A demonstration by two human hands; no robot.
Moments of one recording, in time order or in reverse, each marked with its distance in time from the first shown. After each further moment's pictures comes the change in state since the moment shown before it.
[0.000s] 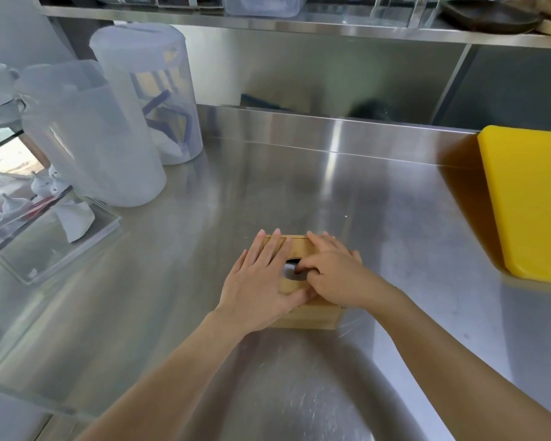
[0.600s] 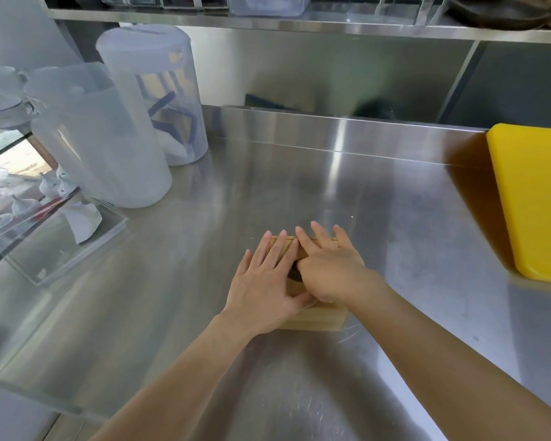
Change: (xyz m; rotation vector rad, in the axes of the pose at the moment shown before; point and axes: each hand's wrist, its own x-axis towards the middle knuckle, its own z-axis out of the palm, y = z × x) left_hand -0.001 -0.001 -0.001 -0.033 -0.047 -0.015; right_hand 0.009 -0.030 -0.007 -0.575 -0.129 -0.029
